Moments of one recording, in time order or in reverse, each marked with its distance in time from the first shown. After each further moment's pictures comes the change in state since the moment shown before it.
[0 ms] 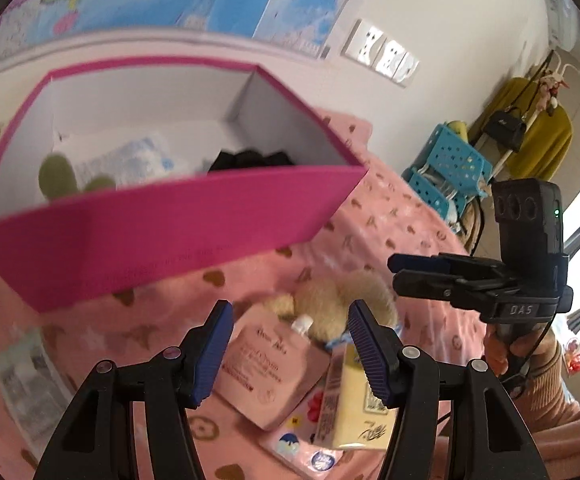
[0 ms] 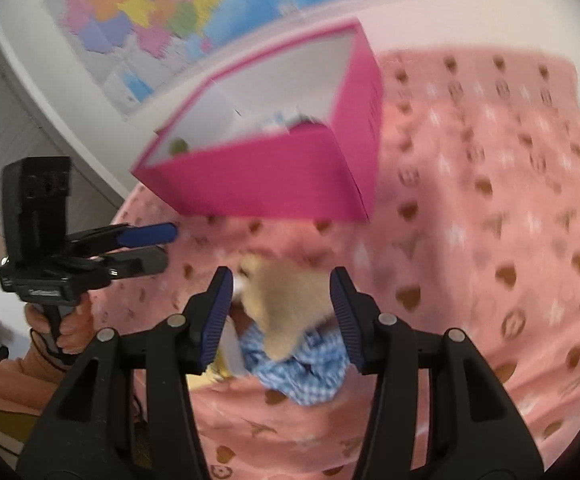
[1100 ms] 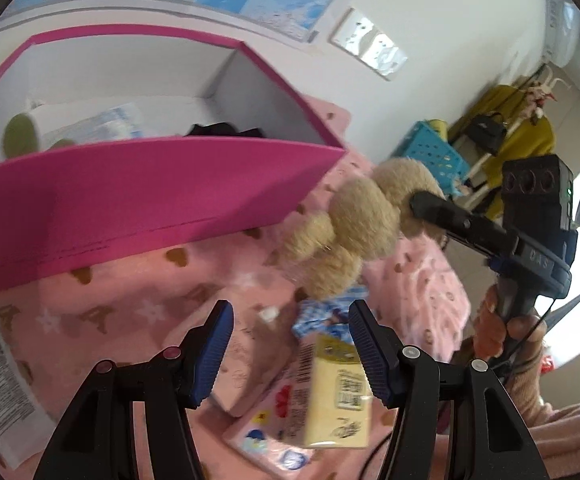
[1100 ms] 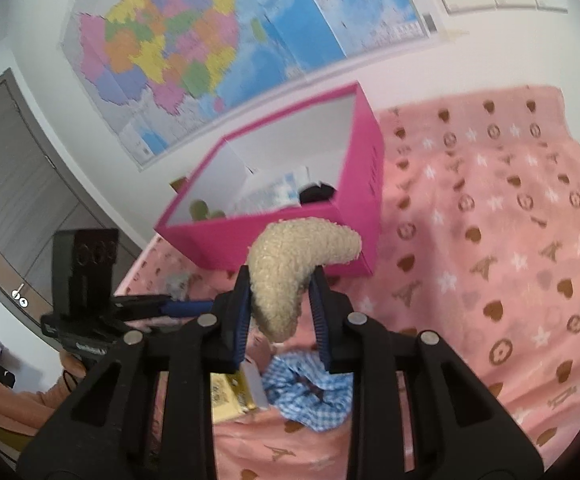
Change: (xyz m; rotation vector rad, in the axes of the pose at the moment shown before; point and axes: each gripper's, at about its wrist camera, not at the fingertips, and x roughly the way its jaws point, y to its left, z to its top) left arm 0.008 -0.001 -0.004 -0.035 0.038 -0.155; right arm -0.050 0.017 0.025 -0.025 -0.226 0.062
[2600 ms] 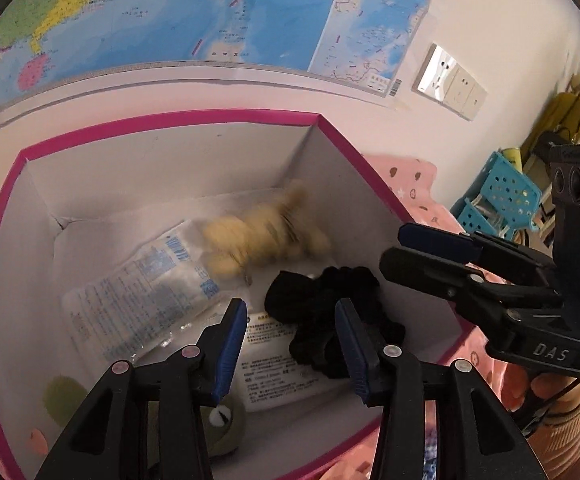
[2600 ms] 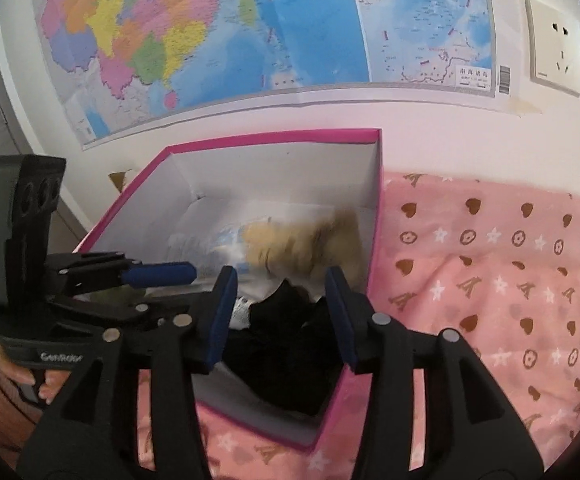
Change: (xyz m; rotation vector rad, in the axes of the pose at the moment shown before) left arm 0.030 0.047 0.122 0.031 -0.068 0.290; right arm 0.115 -0.009 0.088 -0.168 0.088 -0.198
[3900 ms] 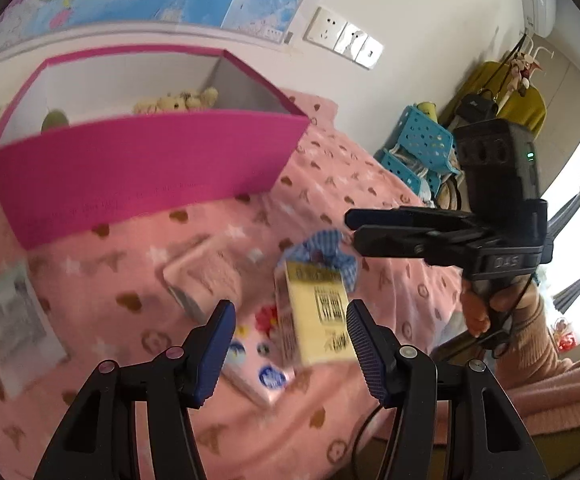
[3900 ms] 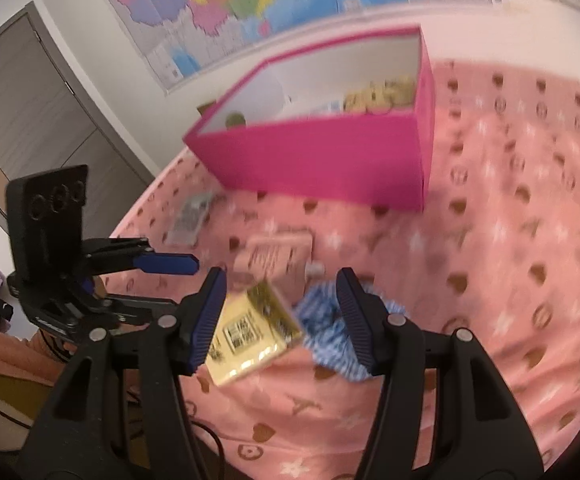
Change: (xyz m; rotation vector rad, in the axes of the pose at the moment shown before) left arm -0.092 -0.061 -0.170 0.038 0.038 -0.215; right arm -0.077 0.043 -0.143 0.030 0.148 0.248
